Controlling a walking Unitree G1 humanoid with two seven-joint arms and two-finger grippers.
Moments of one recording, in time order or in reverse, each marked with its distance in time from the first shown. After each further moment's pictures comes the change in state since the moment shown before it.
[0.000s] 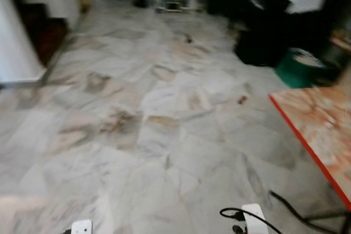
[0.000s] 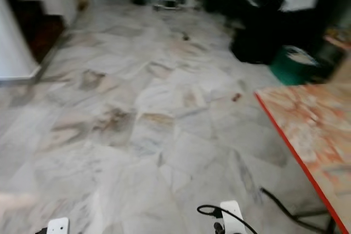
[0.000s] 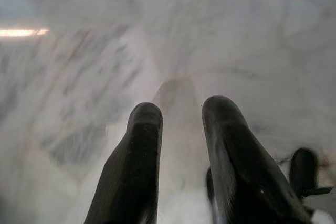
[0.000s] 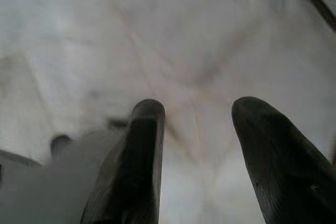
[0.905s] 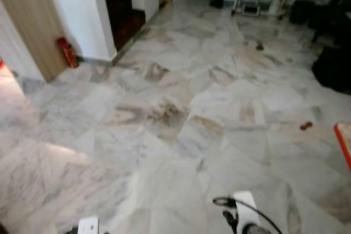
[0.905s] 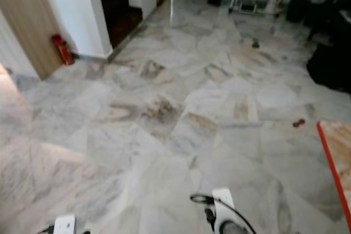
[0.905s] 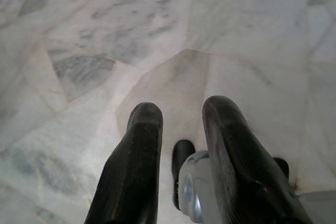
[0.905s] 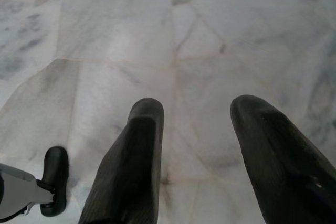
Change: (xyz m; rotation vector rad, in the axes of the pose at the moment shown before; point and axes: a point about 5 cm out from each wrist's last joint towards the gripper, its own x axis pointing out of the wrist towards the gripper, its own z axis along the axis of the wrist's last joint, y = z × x) left arm -0.003 -0.006 -0.009 -0.021 0.020 -0.022; right arm 0.005 0.021 0.040 -0.007 -0.142 0.062
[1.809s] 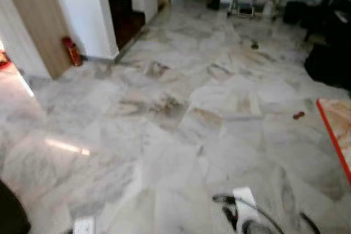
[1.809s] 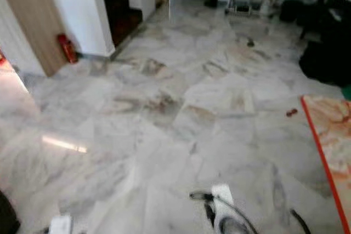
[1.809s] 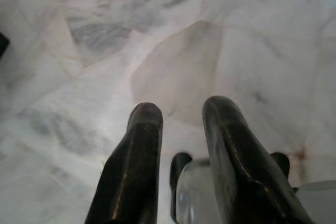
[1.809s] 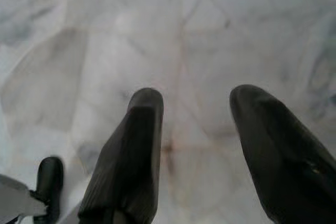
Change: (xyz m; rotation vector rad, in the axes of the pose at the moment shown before) left arm 0.000 -0.005 -0.005 -0.010 0.031 -0.014; right arm -0.002 -0.010 -0.002 -0.019 -0.003 -0.020
